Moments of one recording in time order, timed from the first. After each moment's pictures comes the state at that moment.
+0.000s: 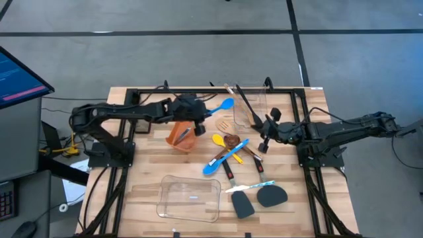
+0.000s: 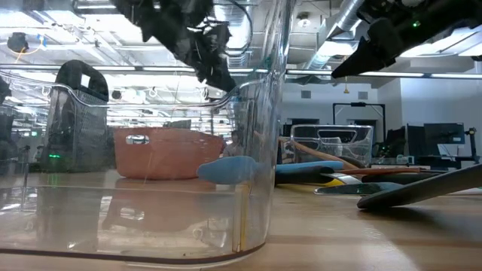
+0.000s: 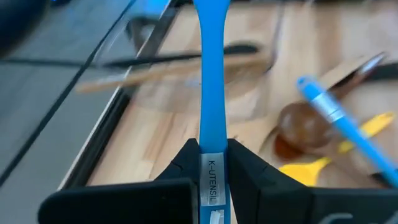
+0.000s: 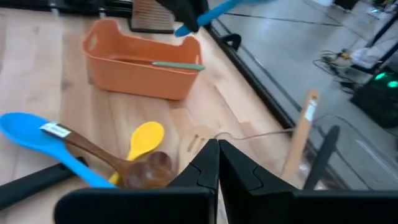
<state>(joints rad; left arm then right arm) 0.27 1.52 1.01 -0.05 -0.11 0.17 0.10 0.89 0.54 -0.14 0.54 0.00</state>
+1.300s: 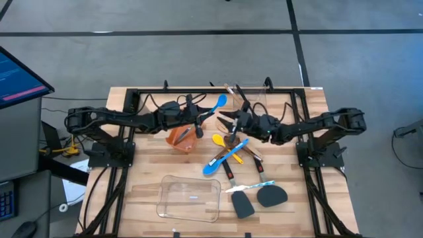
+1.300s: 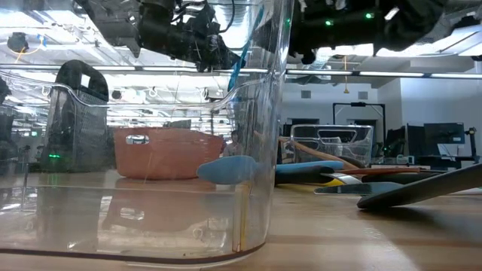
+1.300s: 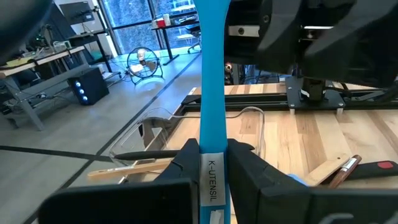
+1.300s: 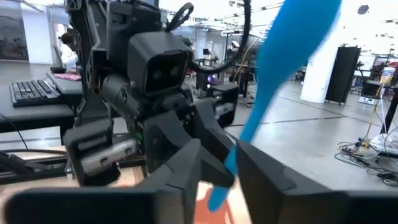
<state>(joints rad) 0.22 1.47 0.75 0.61 -0.14 0.18 -0.03 1.50 0.68 0.93 0.37 -0.10</state>
